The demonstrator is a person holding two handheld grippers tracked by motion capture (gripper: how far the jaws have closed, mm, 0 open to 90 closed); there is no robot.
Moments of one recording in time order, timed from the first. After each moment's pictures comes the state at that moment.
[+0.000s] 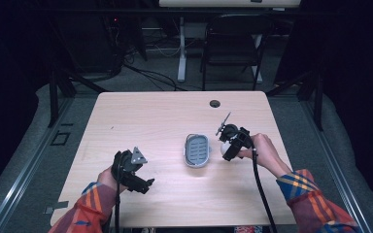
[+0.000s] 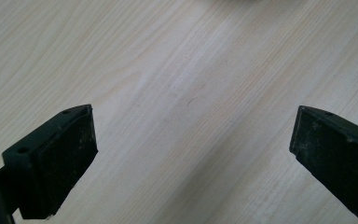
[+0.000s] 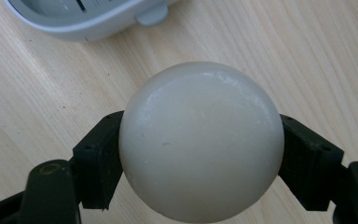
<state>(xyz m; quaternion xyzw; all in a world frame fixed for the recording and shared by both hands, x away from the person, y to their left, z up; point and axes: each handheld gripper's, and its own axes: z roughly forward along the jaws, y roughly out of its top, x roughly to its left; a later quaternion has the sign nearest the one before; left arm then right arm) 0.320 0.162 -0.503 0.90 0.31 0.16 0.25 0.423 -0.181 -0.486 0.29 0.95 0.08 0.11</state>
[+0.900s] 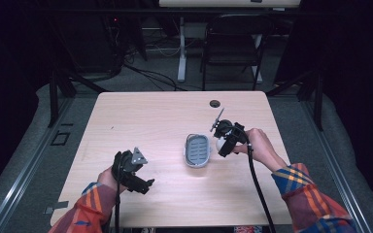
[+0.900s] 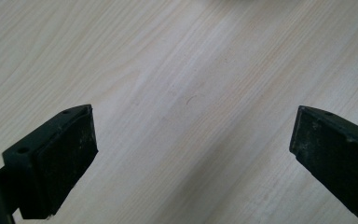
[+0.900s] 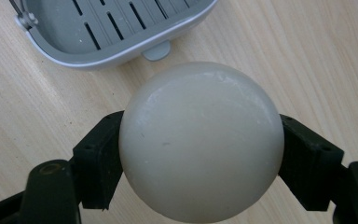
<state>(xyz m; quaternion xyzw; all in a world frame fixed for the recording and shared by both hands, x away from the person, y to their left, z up) 0.320 0.162 -0.504 0.90 0.31 0.16 0.25 0.430 -0.164 -0.471 0.27 0.95 0.08 0.12</state>
